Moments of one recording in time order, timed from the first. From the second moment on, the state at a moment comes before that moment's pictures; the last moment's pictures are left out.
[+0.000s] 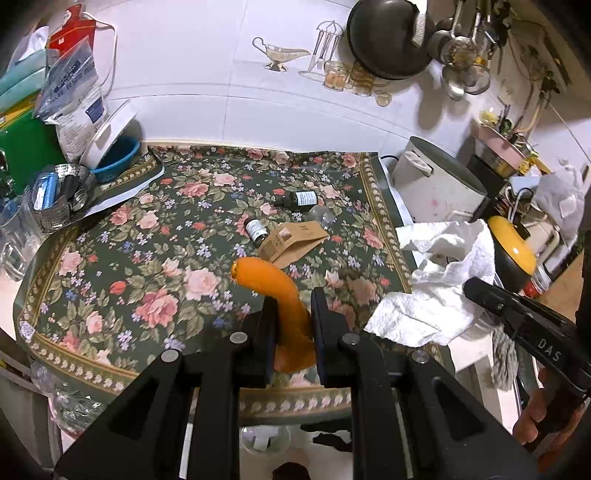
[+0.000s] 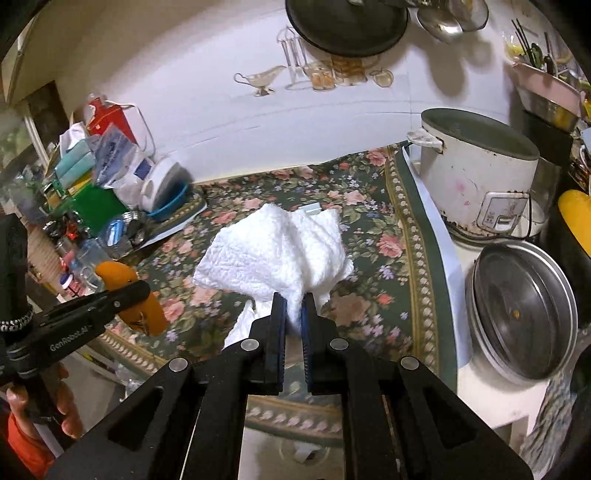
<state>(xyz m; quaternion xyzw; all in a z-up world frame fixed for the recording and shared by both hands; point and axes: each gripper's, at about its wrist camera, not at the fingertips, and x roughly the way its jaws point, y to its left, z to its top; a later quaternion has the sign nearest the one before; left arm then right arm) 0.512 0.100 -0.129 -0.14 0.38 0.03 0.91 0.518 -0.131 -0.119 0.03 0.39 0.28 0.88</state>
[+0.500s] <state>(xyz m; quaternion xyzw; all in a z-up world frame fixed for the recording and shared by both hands) 0.390 0.129 -0.152 -0.09 0.41 -0.06 0.91 0.387 -0.085 -0.146 0.07 0.40 0.20 0.89</state>
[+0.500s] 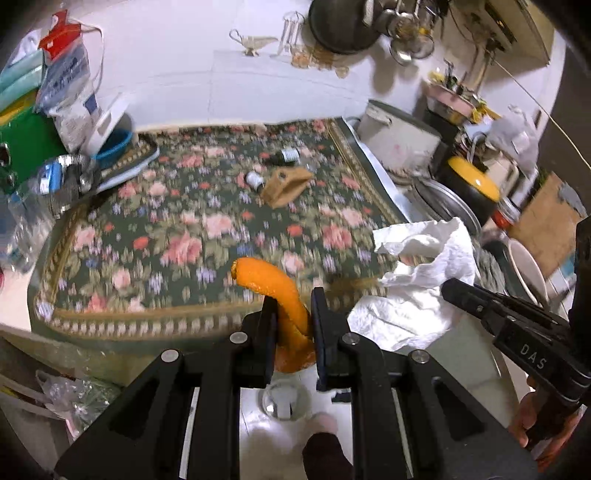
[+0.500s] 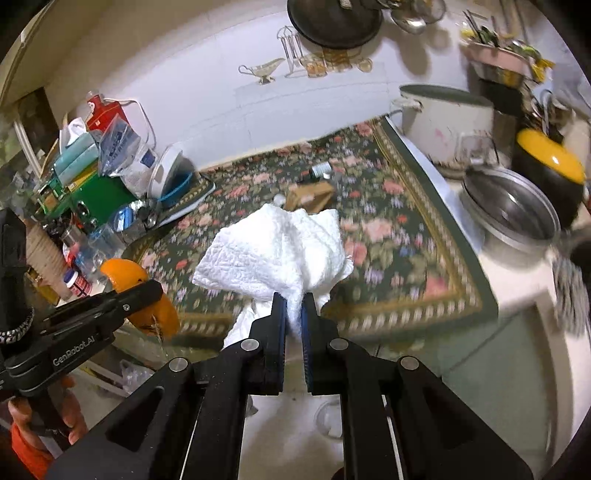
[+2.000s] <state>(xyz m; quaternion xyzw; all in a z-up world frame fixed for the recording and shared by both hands) 0.356 0.091 -0.632 -0.18 0.56 0.04 0.81 0.387 -0.087 -0.624 -0.02 0.60 0.26 0.76</state>
